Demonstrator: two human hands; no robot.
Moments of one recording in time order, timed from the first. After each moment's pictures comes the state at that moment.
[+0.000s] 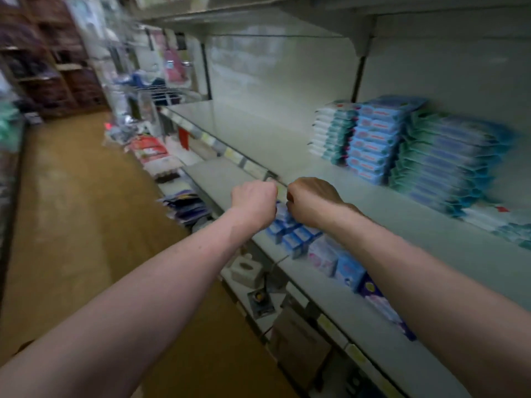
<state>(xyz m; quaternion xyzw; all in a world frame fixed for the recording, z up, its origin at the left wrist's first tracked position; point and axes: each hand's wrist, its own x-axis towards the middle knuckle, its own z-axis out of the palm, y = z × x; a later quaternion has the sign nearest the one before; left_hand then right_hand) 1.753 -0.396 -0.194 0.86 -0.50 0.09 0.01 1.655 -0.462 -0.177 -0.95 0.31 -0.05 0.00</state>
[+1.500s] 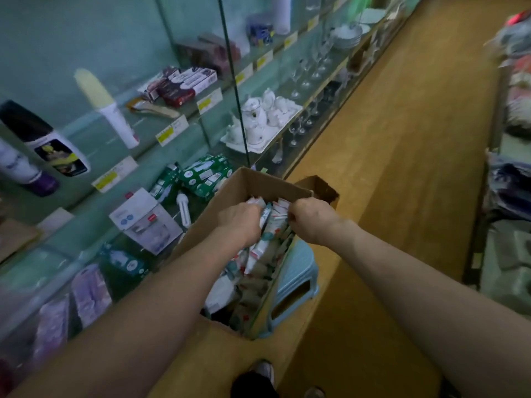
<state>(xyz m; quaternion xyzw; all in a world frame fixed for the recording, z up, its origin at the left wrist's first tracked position) 1.897 0.205 -0.370 0.97 0.15 -0.19 0.05 1.957 0.068 -0.365 -0.92 -0.33 0.19 0.04</state>
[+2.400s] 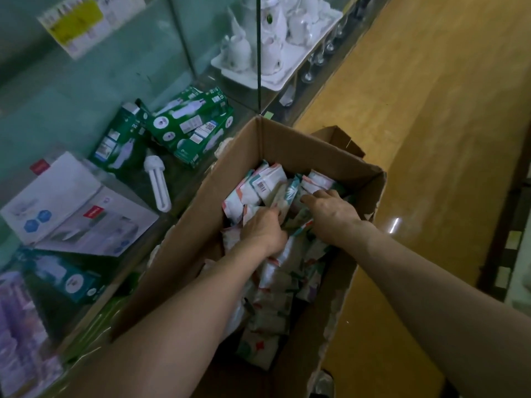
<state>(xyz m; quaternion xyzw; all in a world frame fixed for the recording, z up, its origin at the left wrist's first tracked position) 1.984 0.284 -0.601 0.88 0.23 -0.27 0.32 2.053 0.169 -0.571 -0.91 -0.26 0.31 -0.05</state>
